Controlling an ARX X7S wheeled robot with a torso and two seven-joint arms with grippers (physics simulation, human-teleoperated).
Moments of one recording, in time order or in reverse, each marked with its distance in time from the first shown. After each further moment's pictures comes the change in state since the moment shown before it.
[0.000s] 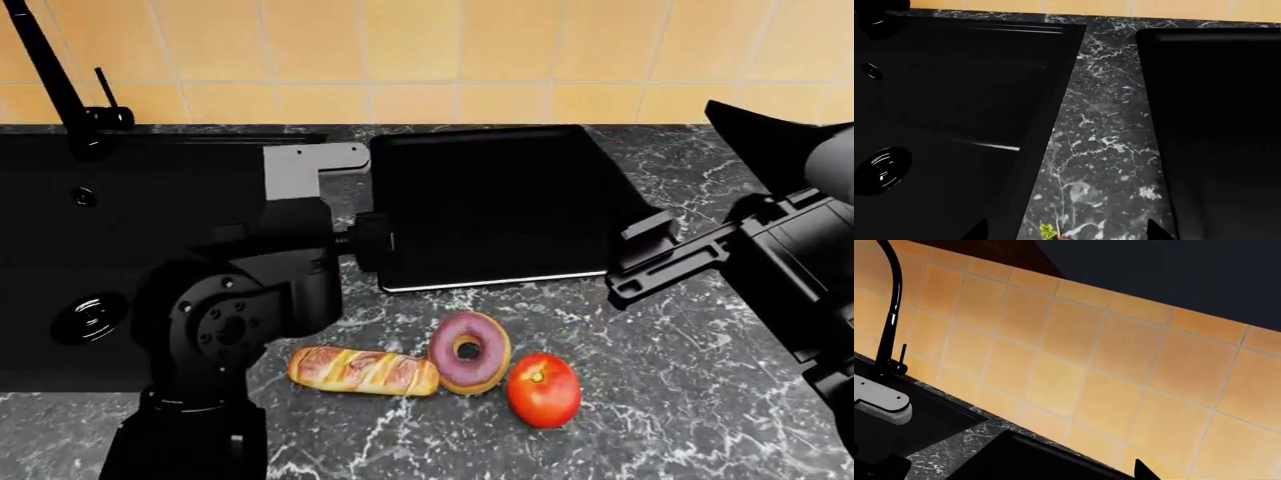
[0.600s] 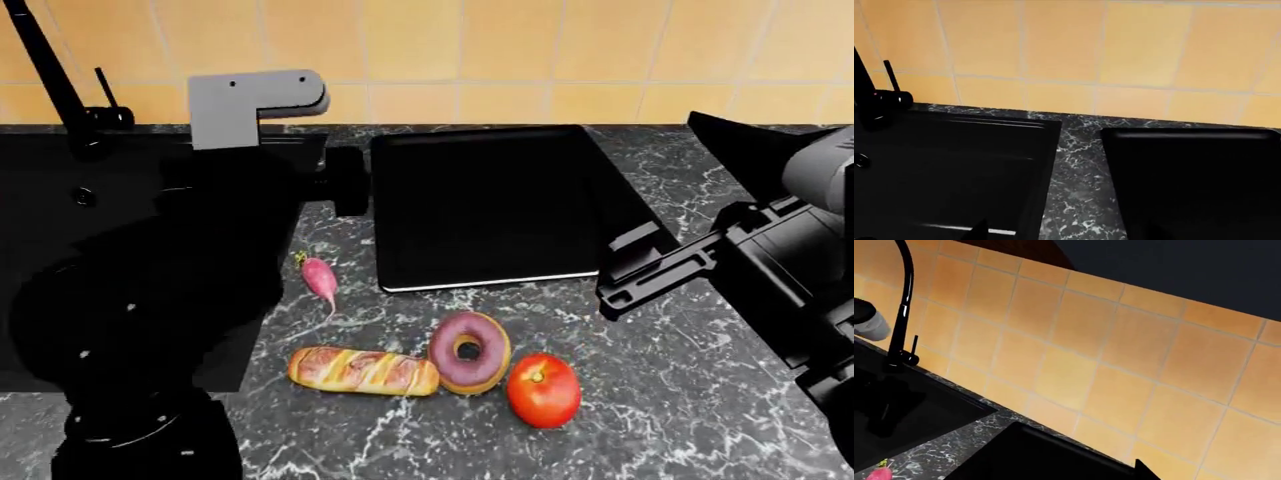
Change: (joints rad) left arm -0.028 -0.036 -0.100 0.330 0.147 -0.110 0.311; right arm 0.012 -0.012 -0.010 -0.014 -0.008 0.048 -0.030
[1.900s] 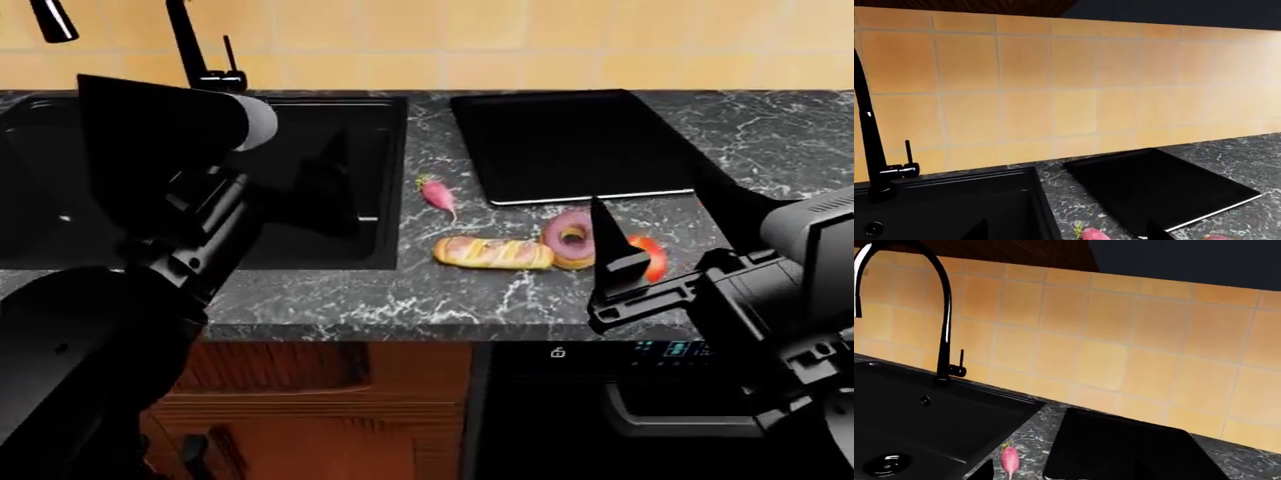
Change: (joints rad) left arm 0.127 -0.055 -0.125 0.477 0.180 -0.060 0.665; right arm -0.272 -0.123 -0.005 0.072 -0.218 -0.269 -0.022
